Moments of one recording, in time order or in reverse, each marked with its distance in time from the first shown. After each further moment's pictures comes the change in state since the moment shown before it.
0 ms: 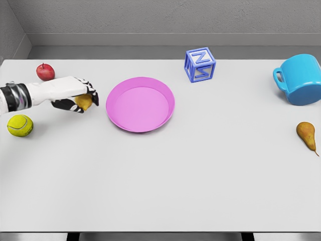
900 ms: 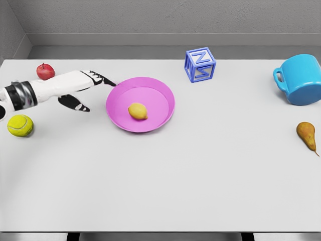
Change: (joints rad) left arm 0.043 -0.052 0.107 -0.019 0.031 -0.001 0.000; right arm 0.000 0.000 0.000 0.000 0.000 0.000 0.000
